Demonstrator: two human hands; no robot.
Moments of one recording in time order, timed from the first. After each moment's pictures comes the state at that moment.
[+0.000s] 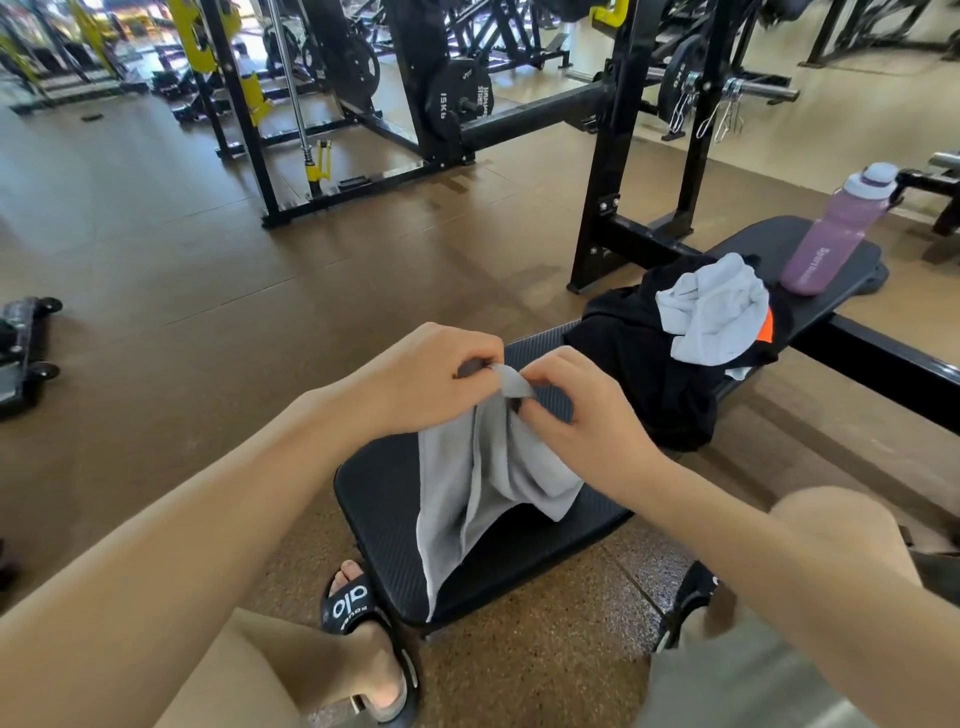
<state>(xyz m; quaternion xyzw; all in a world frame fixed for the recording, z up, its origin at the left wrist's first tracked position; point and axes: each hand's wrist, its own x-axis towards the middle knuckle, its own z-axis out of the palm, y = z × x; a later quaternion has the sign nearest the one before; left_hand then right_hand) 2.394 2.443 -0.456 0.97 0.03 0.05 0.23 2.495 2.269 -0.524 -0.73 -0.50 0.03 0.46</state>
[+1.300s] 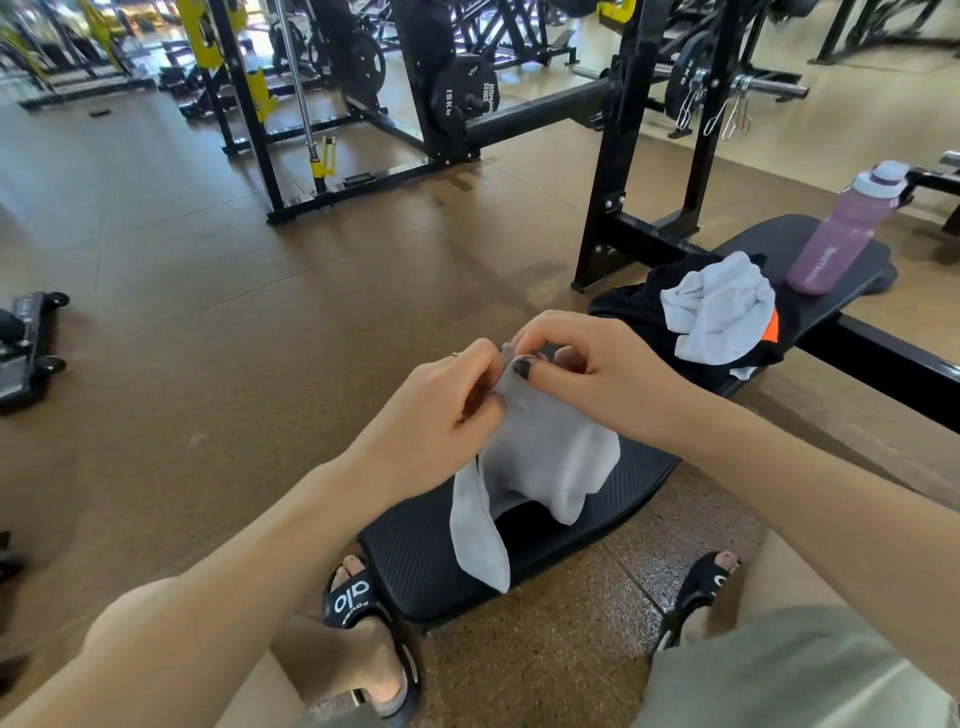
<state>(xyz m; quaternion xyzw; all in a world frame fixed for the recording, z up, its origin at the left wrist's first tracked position) 2.363 2.410 -0.478 0.94 0.05 0.19 0.29 2.511 2.268 -0.467 -0.70 -0.55 0.14 0.45</state>
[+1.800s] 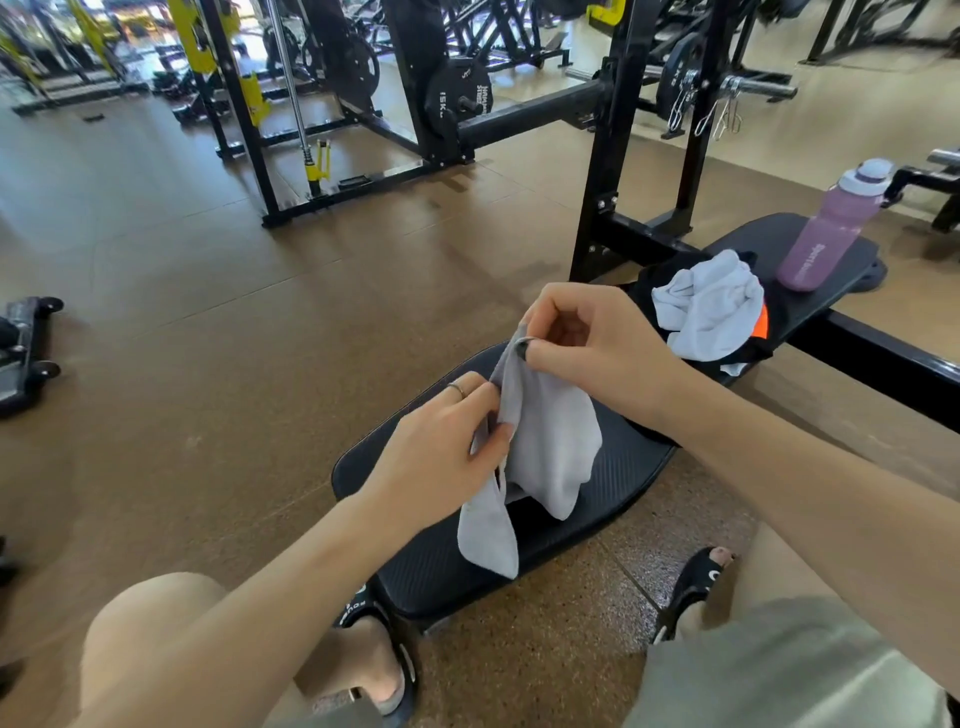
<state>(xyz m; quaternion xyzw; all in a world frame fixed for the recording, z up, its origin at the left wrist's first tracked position) 2.362 2.398 -0.519 0.96 0.07 0.20 0.20 2.515 2.268 -0.460 -0.68 -0.49 0.13 0.53</state>
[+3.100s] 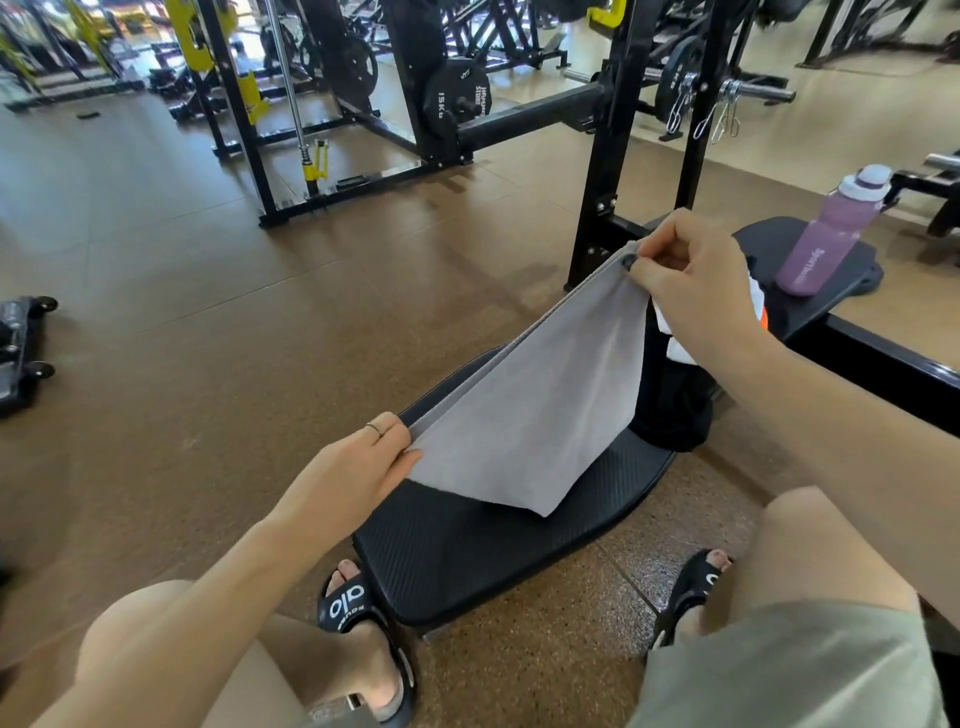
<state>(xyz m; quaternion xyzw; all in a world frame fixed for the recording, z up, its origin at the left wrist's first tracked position) 2.314 2.481 -0.568 0.99 0.05 0.15 0.00 2.592 2.255 -0.456 -0.78 -0.31 -0.06 0.54</state>
